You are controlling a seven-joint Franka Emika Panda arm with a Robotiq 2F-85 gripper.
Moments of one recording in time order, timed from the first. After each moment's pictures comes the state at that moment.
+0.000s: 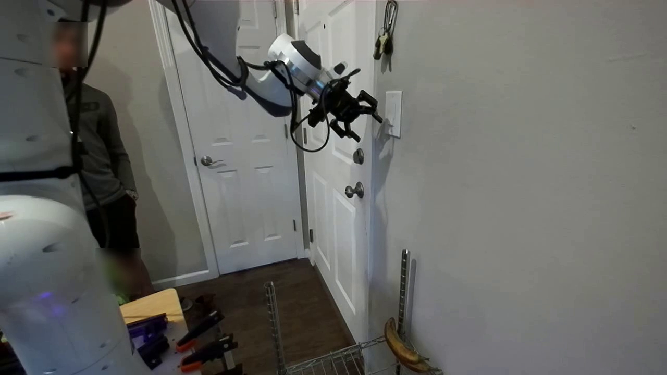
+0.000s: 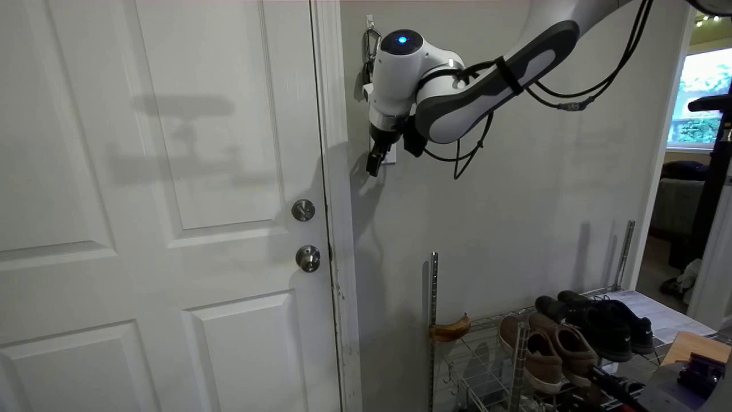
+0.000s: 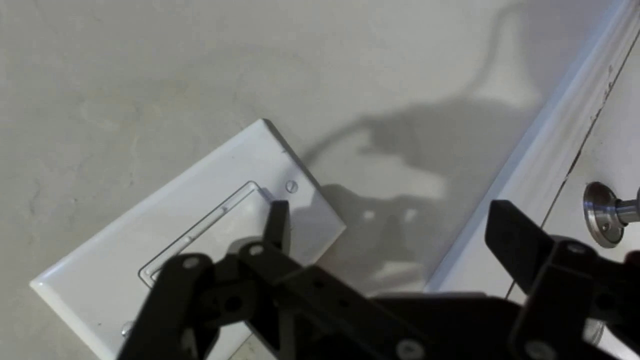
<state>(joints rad) 0.13 0.11 0.16 -1.91 -0.98 2.45 0.39</state>
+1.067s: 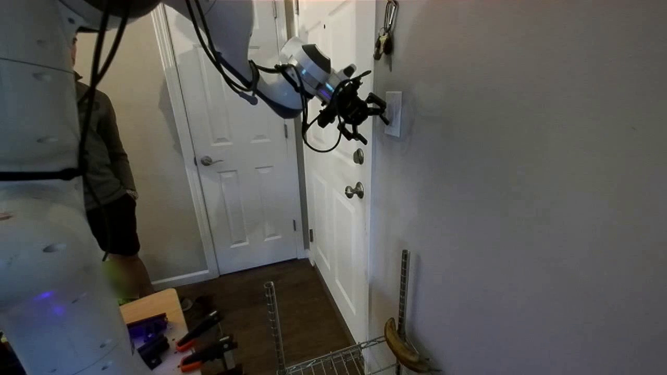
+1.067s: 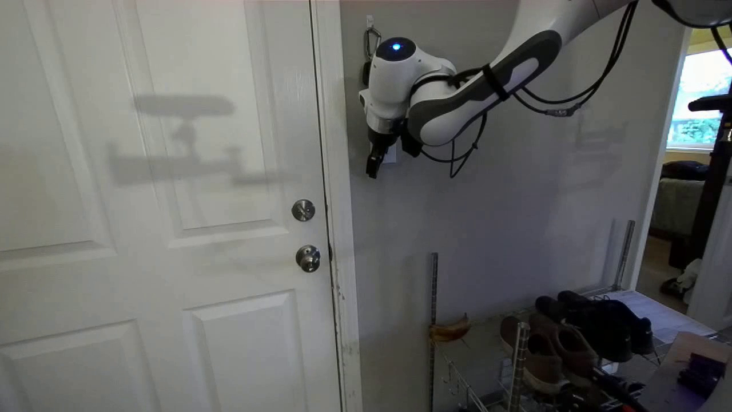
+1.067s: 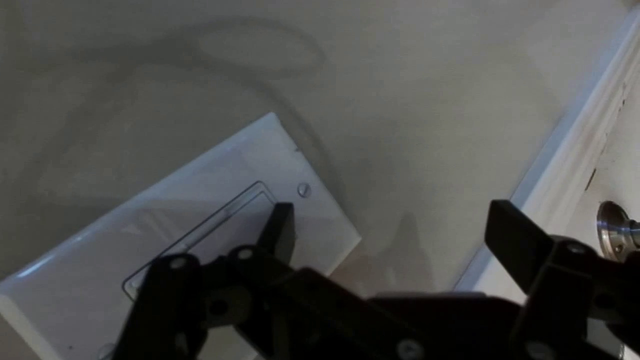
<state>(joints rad) 0.13 0.18 0.14 -1.84 -0.95 2.45 0.30</state>
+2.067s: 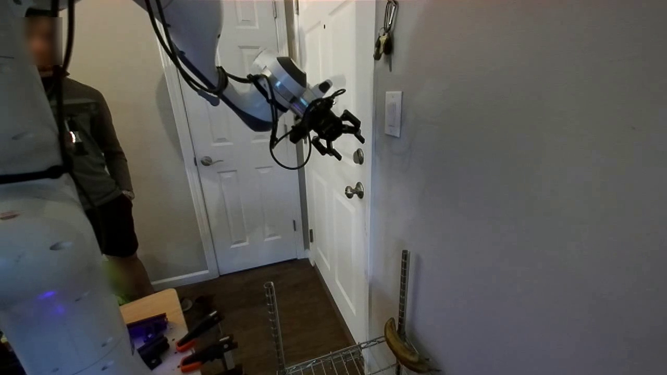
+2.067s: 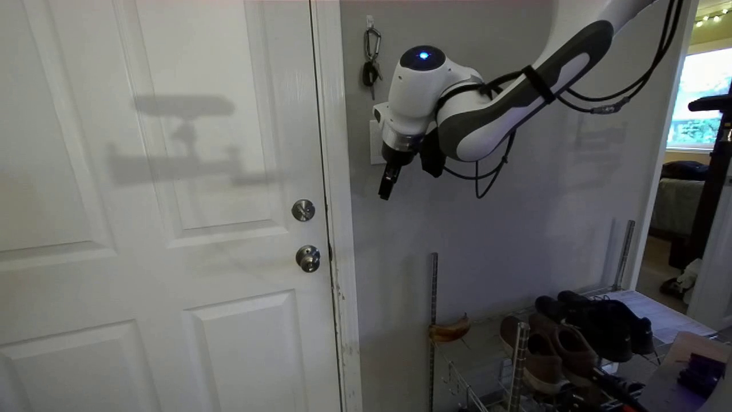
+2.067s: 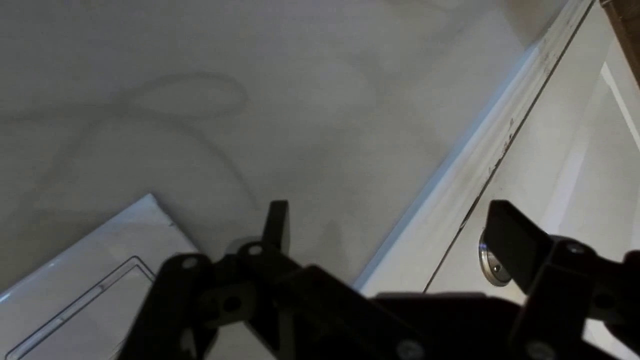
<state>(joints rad) 0.17 0.01 0.14 -2.13 -0.96 2.54 0.39</state>
